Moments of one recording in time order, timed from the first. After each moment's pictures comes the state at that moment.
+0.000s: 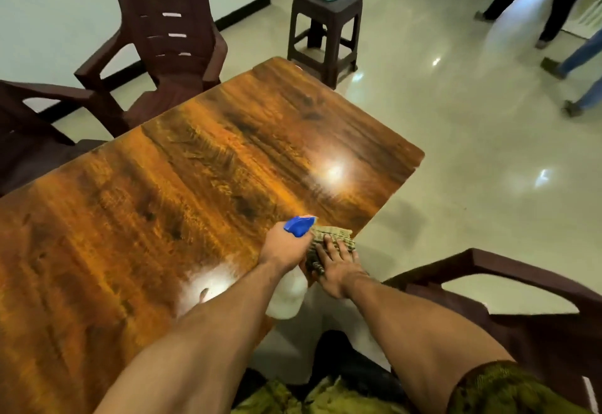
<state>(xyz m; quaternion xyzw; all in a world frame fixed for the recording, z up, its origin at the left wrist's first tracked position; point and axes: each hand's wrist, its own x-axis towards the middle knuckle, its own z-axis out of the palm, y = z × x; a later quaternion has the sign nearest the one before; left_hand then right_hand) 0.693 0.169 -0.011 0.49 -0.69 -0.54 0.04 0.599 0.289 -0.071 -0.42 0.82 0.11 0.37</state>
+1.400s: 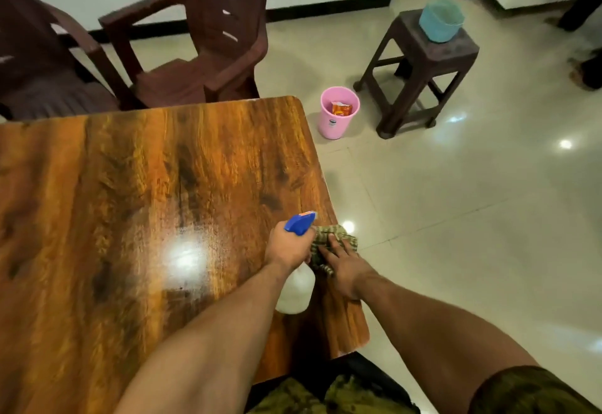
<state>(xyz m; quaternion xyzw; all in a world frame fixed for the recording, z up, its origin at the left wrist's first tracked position) 0.259 0.037 -0.030 0.64 -0.48 -0.56 0.22 0.102 0.096 -0.079 -0.62 0.66 0.21 0.38</state>
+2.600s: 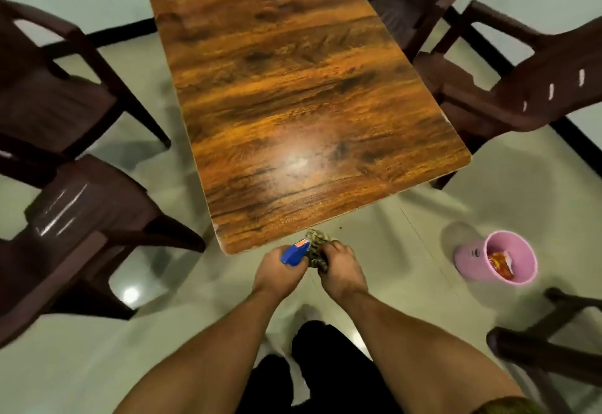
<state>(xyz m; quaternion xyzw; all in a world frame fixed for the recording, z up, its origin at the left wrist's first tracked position) -0.023 0.146 -0.091 0.85 0.02 -0.33 0.40 -0.079 -0.001 -0.117 -0.93 0.19 0.17 0.26</state>
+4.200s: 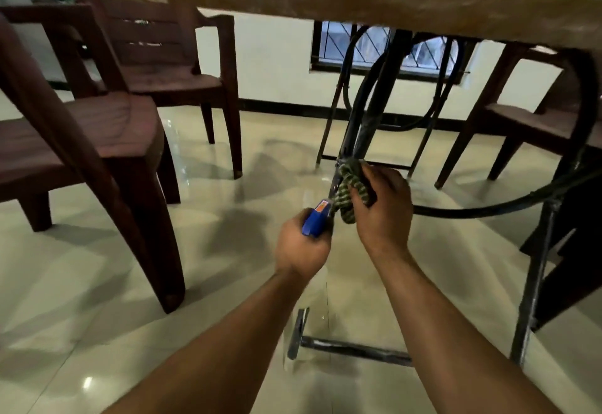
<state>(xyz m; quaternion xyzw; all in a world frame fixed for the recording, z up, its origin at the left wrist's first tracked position) 0.188 0.118 -0.545 0.78 0.04 0.15 0.61 0.228 -0.013 -0.496 -0.86 -0.09 -0.40 0.31</state>
